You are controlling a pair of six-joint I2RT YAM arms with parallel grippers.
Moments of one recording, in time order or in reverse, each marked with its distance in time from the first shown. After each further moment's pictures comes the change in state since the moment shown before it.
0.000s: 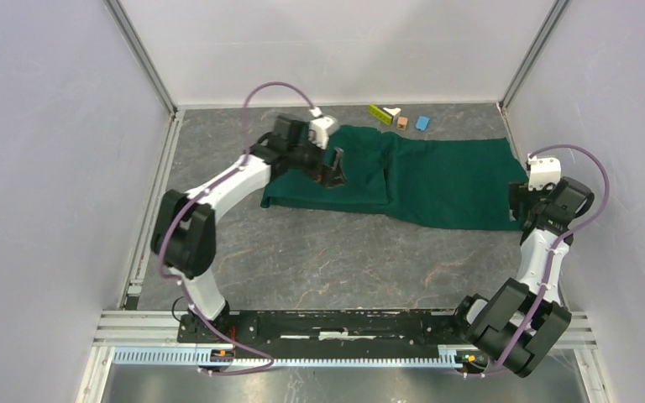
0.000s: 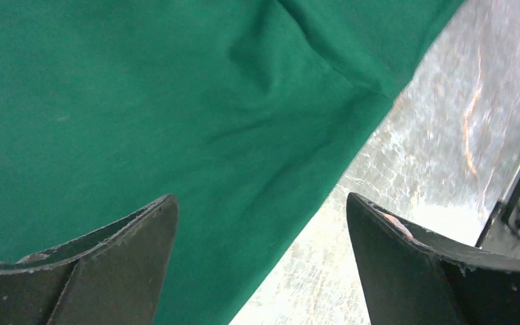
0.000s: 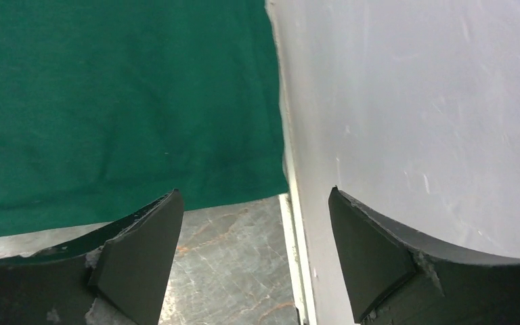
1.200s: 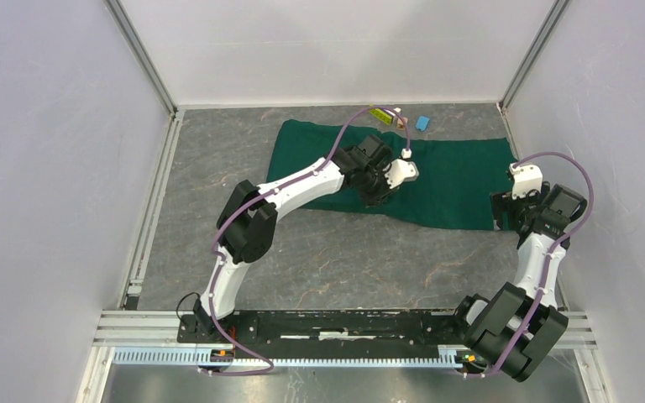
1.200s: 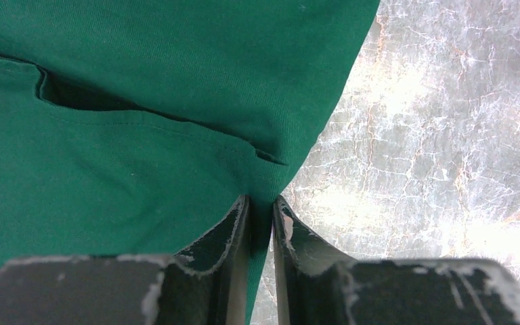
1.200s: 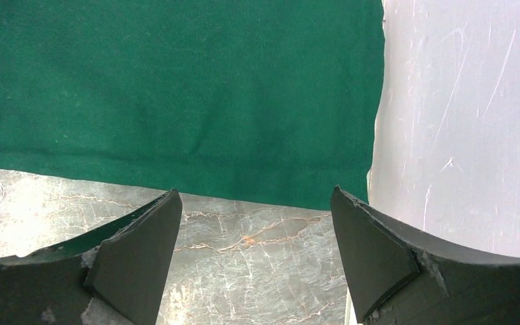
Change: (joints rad) left arm -0.410 0.430 0.520 -0.399 -0.260 0.444; right arm 0.000 -0.030 -0.038 -0.119 -0.275 -0.091
